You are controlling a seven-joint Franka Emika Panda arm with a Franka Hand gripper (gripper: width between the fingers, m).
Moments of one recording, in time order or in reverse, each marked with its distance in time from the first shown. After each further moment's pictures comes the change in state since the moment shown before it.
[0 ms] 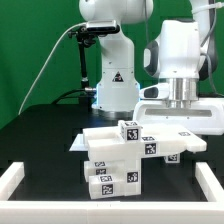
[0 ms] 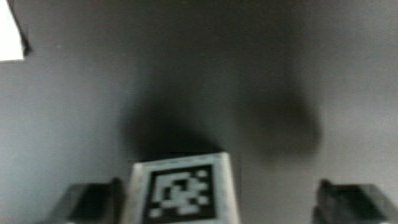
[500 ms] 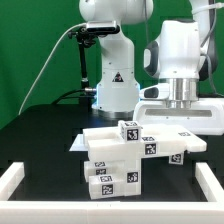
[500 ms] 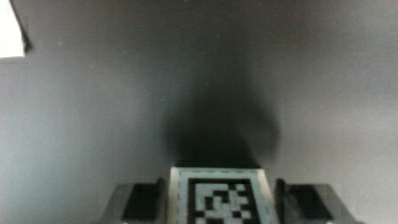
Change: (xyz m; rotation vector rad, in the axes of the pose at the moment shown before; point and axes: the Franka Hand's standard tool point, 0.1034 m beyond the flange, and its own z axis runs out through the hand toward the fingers) arm 0.000 0.000 0.000 0.000 0.001 -0.015
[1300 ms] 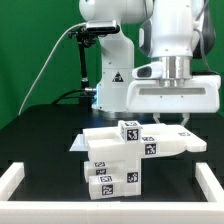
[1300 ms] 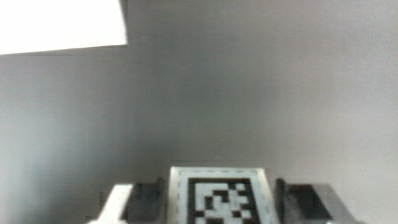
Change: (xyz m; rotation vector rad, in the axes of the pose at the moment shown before) arm 0.001 0.025 -0.060 0.028 -0.053 -0.016
